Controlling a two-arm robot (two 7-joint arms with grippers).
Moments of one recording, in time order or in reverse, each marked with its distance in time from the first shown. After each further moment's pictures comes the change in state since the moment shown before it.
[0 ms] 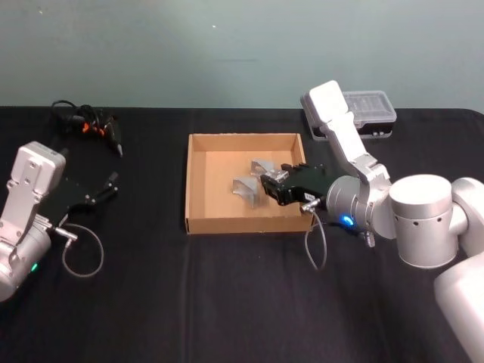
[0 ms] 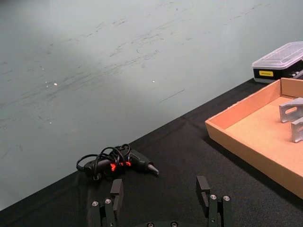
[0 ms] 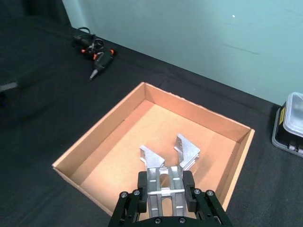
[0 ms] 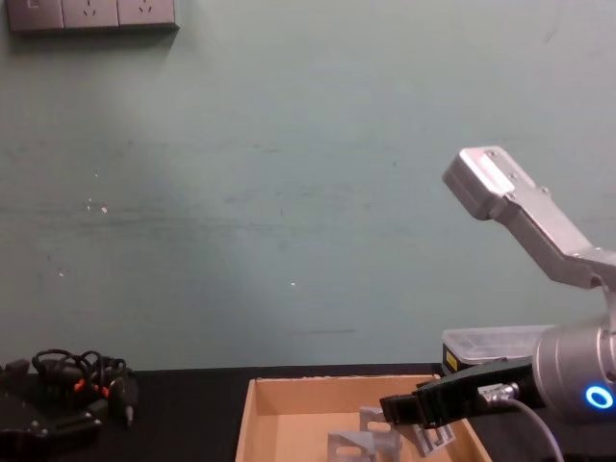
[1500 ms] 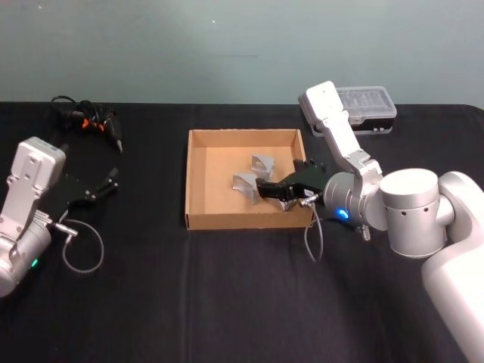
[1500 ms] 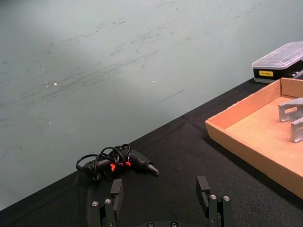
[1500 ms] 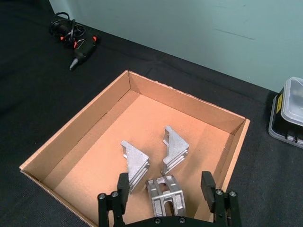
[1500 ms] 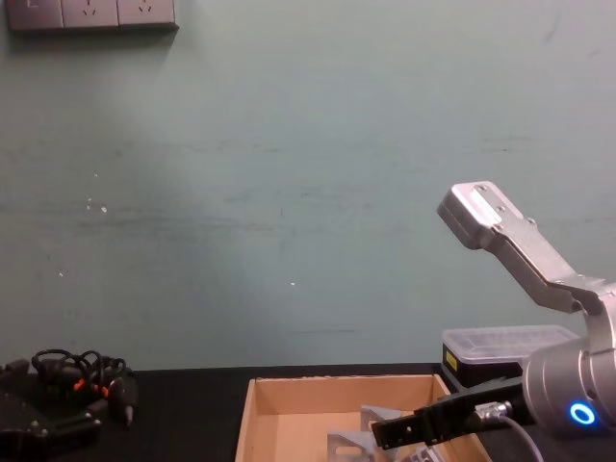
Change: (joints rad) left arm 0.000 0.000 0.000 0.000 0.000 0.000 0.000; right arm 0.057 -0.038 0.005 0.142 -0.024 -0.025 -0.007
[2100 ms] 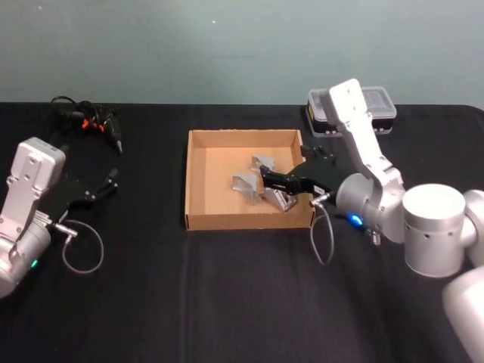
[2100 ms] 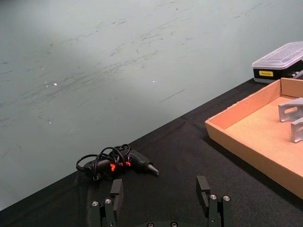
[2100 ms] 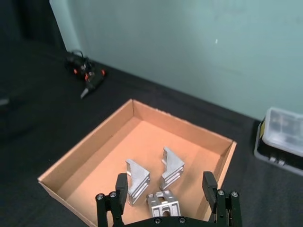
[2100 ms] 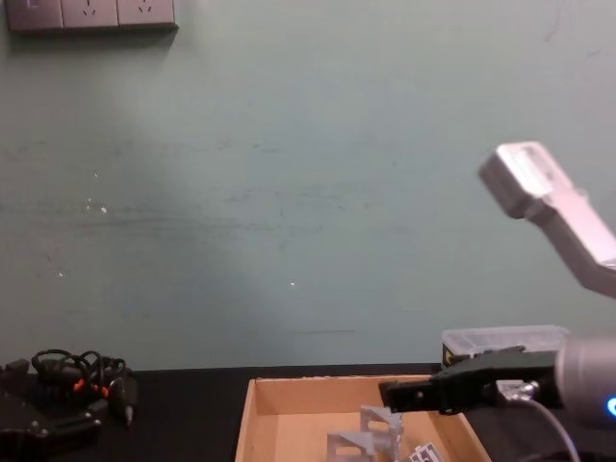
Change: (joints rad) left arm 0.000 0.000 0.000 0.000 0.000 0.000 0.000; right arm -0.101 0.036 0.042 -0.124 0.020 -0.145 -0.001
